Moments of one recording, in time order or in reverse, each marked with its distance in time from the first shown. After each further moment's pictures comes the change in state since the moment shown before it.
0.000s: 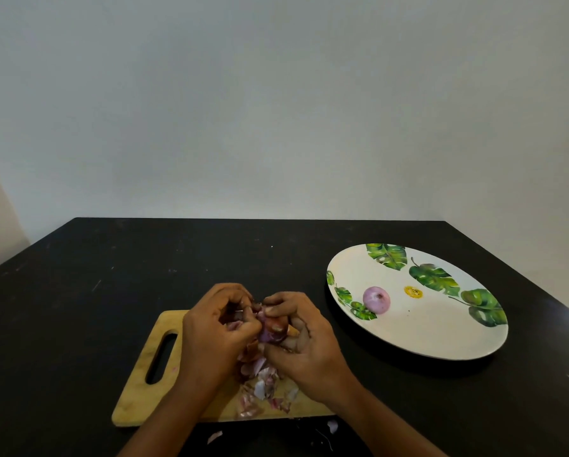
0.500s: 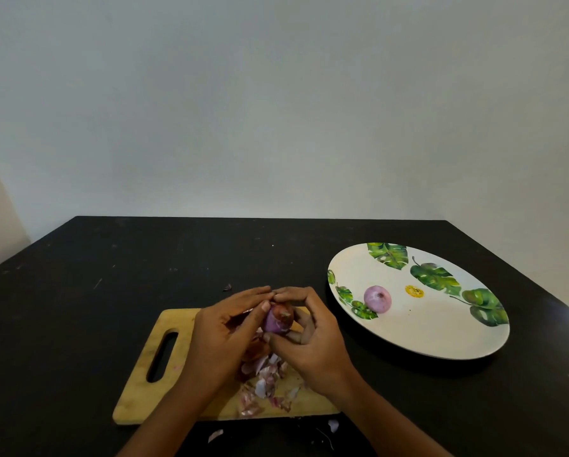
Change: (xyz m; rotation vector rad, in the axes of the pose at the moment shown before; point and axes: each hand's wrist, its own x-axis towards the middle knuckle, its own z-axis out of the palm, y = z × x) left_hand -0.002 0.001 0.004 -0.158 -0.137 -0.040; right_hand 0.001 0.002 -0.002 0.118 0.065 0.047
